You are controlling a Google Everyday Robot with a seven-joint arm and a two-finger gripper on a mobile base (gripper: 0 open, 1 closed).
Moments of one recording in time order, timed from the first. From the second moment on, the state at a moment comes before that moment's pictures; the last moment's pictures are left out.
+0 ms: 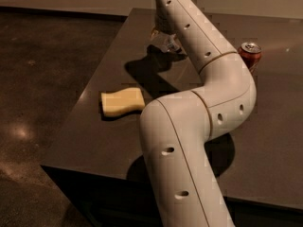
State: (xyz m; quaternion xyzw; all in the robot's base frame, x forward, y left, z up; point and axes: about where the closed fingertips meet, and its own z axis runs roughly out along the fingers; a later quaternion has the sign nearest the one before) arm 0.827 -0.086 0.850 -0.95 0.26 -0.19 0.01
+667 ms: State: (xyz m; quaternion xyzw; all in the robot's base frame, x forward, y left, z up) arm 0.824 -0.083 0.866 -0.94 0.27 -0.19 0.03
